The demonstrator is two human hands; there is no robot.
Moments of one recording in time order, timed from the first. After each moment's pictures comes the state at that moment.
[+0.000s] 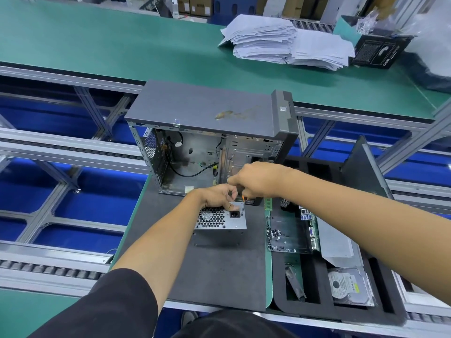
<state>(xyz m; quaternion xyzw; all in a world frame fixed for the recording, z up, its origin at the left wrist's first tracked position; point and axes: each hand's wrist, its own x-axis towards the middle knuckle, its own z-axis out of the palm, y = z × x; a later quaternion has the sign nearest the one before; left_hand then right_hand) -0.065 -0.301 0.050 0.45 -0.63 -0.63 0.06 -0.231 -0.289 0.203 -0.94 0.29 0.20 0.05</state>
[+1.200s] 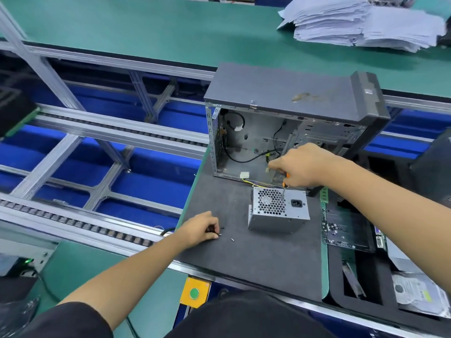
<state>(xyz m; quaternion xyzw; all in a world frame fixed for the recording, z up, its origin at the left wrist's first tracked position) 0.124 -0.131 -0.007 0.59 -0.73 -0.33 0.02 -0.162 -0.273 0.196 -0.92 0.32 0.20 -0.08</state>
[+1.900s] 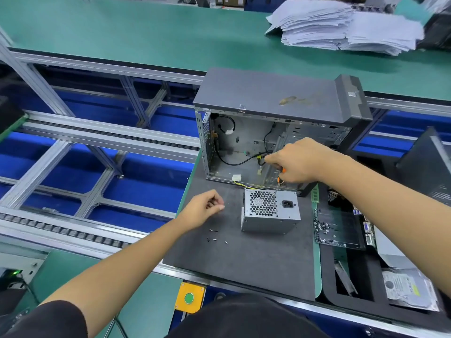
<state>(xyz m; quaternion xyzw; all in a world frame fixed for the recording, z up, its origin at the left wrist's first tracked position) 0.106 -0.175 0.018 0.58 -0.64 -0.42 0.27 -0.175 -0.276 0.210 -0.92 0.34 0.17 -0.08</state>
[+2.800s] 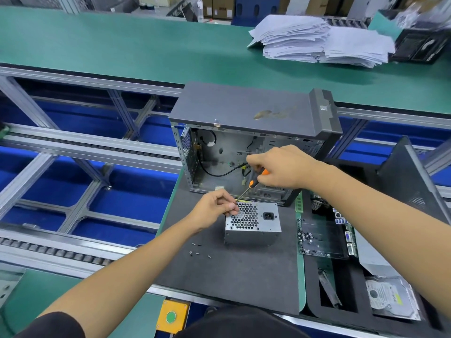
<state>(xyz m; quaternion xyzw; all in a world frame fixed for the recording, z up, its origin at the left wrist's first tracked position) 0.024 -0.214 0.048 0.48 -0.49 -0.62 0.39 -0.195 -0.281 0.227 -0.93 0.36 0.04 0.03</state>
